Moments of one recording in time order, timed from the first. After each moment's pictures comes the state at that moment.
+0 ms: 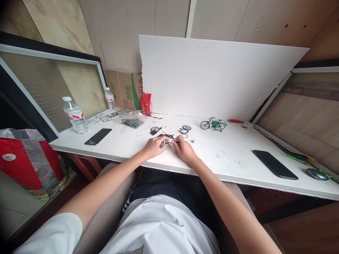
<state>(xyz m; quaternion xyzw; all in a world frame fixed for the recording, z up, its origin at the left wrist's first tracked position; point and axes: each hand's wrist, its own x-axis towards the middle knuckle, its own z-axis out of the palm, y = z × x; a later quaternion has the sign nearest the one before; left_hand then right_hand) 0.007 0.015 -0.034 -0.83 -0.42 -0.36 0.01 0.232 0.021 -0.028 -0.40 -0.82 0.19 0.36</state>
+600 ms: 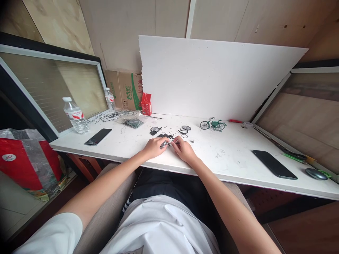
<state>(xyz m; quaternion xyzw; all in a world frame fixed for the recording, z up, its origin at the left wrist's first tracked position) 0.008 0.014 -0.034 -0.84 -0.41 -0.35 0.02 0.231 0.020 -0.027 -0.41 -0.83 0.16 0.35</state>
